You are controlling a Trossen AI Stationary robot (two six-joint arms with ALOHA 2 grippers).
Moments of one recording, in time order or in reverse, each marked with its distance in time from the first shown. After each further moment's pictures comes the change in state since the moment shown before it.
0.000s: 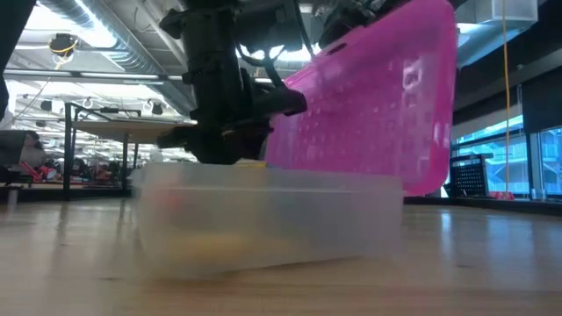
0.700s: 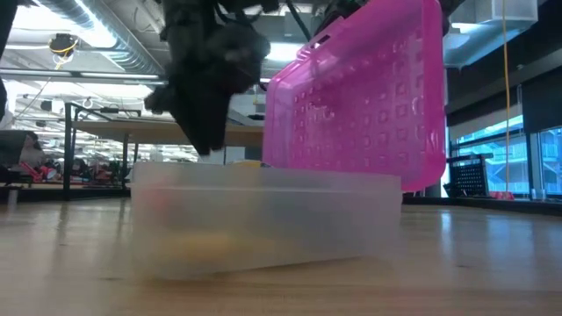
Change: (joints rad) left arm -0.009 -0.156 0.000 -0.173 0.115 0.207; right arm 0.038 0.000 -0.002 0.068 0.053 0.050
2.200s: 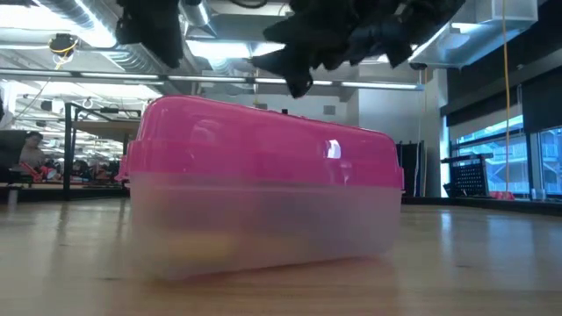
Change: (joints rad) left arm -0.101 -0.419 -0.063 -0.166 -0.238 0.141; right arm 0.072 0.065 -0.001 0.496 0.206 0.212
